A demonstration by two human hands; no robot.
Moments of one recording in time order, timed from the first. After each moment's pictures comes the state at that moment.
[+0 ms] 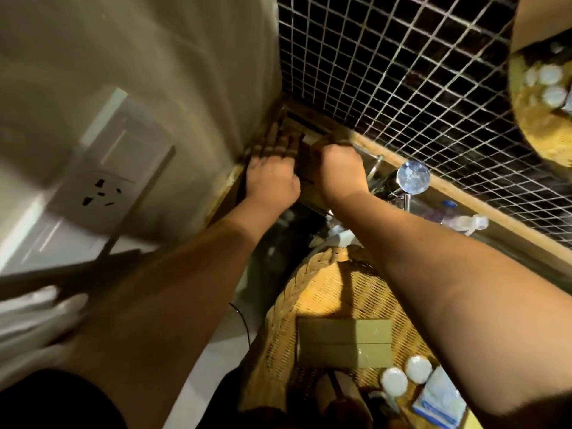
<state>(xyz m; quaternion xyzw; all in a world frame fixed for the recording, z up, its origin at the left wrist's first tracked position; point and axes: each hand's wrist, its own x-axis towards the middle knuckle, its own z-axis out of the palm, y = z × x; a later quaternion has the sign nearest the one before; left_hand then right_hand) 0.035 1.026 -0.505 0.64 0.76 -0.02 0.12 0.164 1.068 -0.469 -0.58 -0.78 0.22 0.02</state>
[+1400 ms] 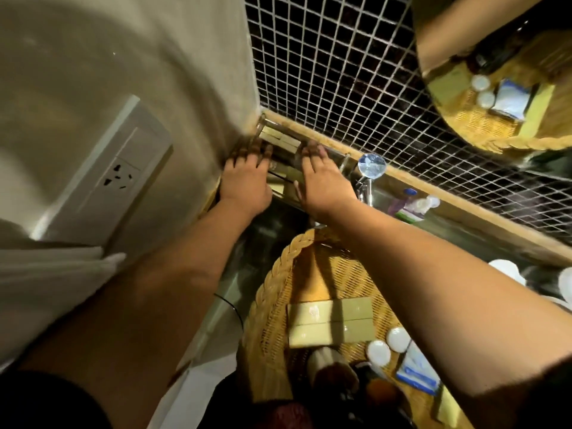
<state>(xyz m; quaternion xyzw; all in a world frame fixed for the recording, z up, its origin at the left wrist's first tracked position) 0.022 1.001 -0.469 0.69 0.71 -0.11 0.07 0.194 1.024 -0.443 -0.52 -0.83 0.17 -0.09</state>
